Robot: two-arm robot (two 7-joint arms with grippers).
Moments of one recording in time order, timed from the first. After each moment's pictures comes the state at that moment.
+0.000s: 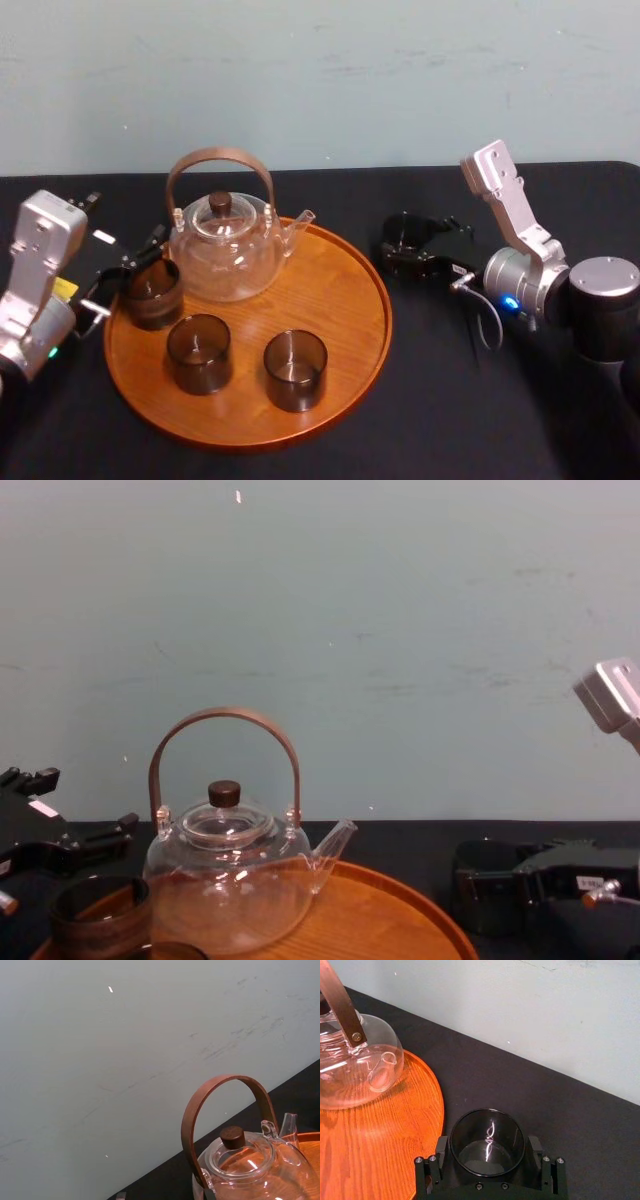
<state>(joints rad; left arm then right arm) -0.20 0.60 0.45 -1.41 -0.25 -0.12 0.03 0.45 0.31 -0.39 -1.12 0.23 0.22 0.40</state>
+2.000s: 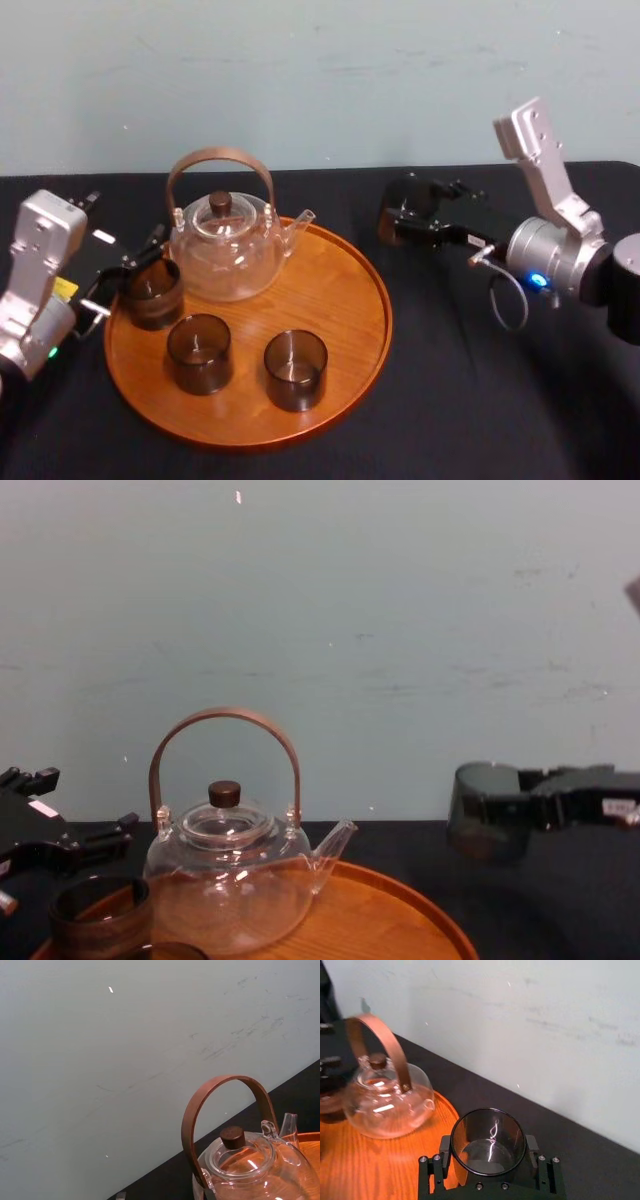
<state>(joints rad) -0.20 0.60 0.45 -1.41 -0.25 -0.12 0.03 0.37 0.39 -0.35 -1.38 0.31 0.28 0.43</state>
